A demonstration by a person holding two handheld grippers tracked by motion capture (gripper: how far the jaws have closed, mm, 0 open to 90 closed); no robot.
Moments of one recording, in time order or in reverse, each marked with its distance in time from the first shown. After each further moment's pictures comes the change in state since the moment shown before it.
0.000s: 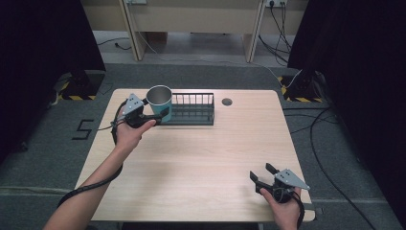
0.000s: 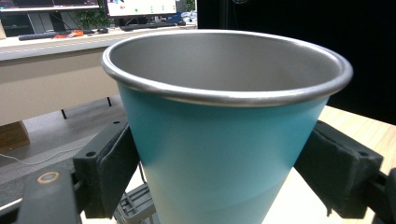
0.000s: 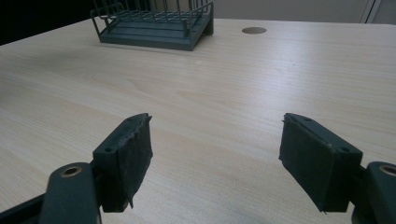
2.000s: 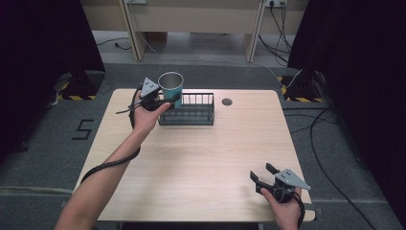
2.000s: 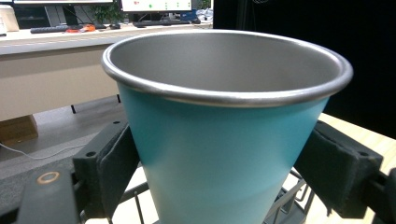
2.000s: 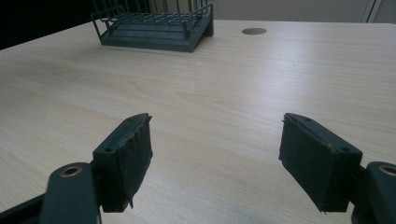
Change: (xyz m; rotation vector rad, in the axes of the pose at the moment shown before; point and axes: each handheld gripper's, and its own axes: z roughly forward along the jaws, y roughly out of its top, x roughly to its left) left arm 0.008 0.017 0.067 0.016 0.054 -0.043; right arm -0.001 0.000 0.000 -0.006 0.007 0.016
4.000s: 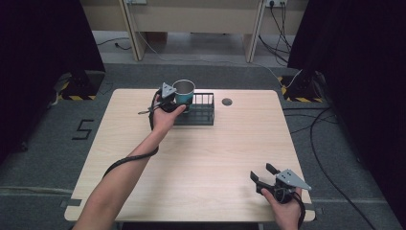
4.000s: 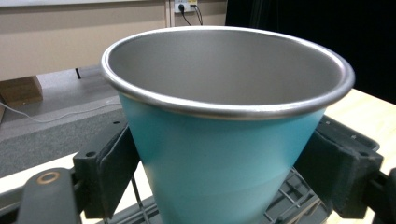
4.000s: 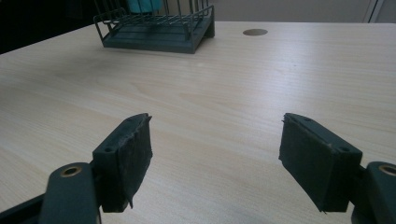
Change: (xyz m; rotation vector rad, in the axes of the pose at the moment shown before) left arm -0.018 -0.037 0.059 0.131 0.063 -0.052; right arm -0.001 0.000 -0.001 -0.006 0.009 0.006
